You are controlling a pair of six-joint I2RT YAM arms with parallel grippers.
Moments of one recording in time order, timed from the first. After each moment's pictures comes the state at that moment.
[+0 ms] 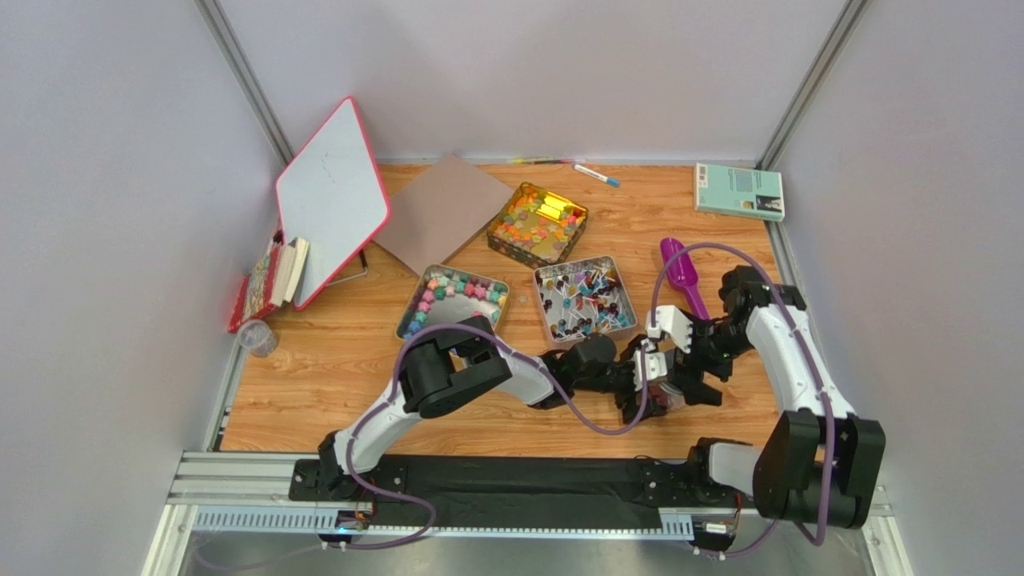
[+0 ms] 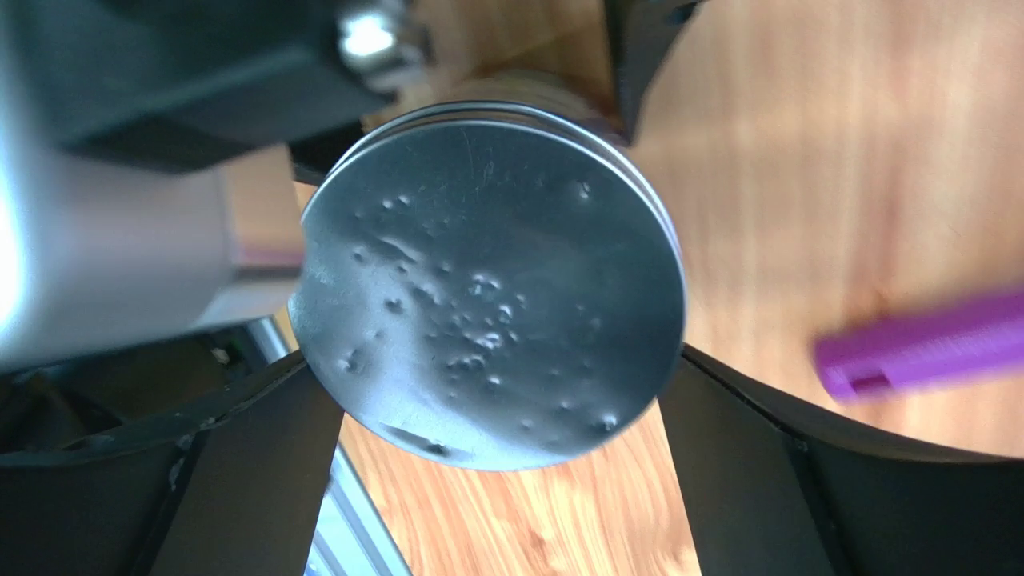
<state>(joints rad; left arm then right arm) -1.19 2.32 1.20 0.80 0.35 0.14 -0.10 1.23 0.86 -1.24 -0.41 -1.41</state>
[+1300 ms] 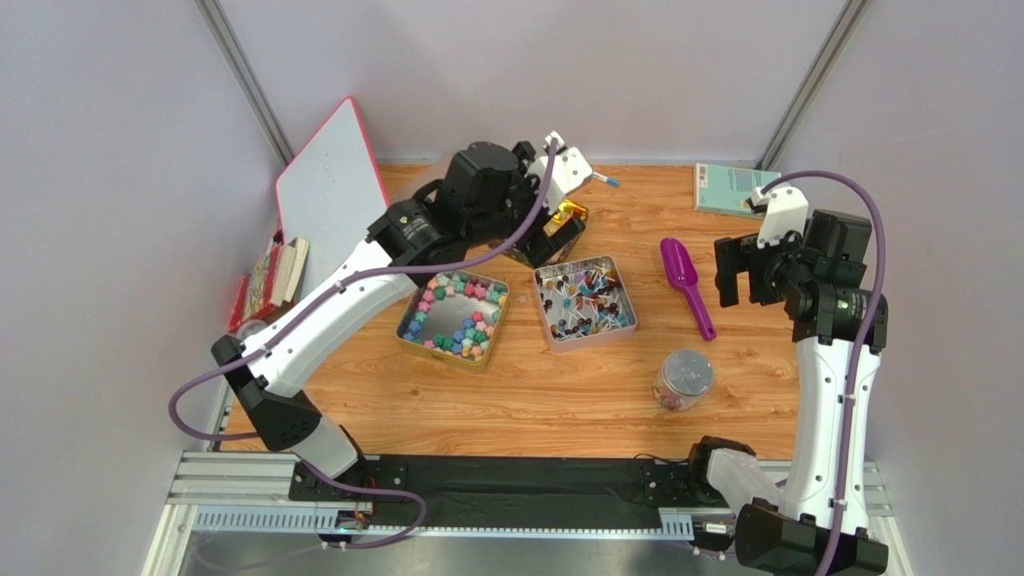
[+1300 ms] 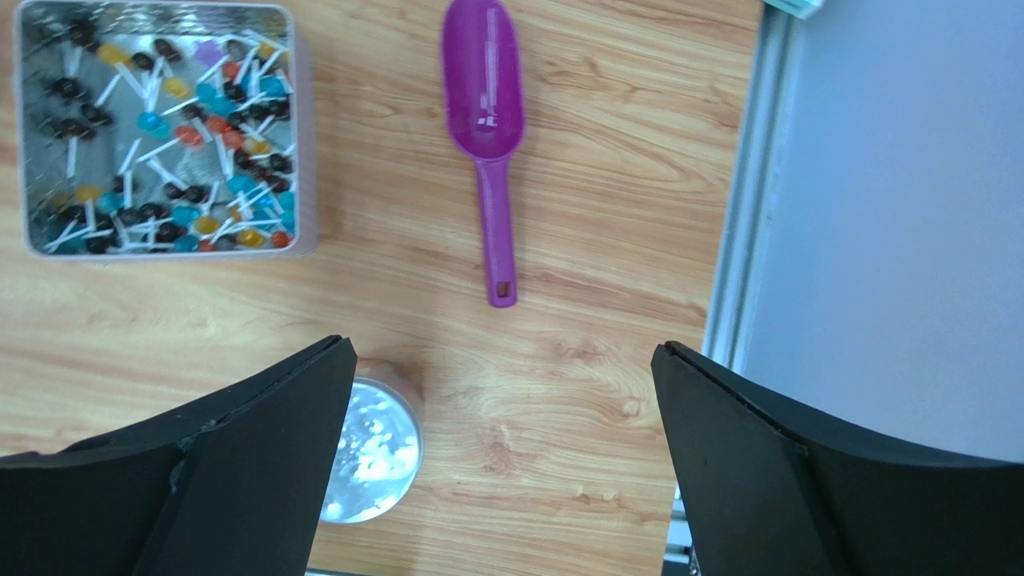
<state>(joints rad) -0.88 1.58 1.83 -0.68 0.00 0.31 -0.23 0.99 1.31 -1.01 -0.25 -0.38</state>
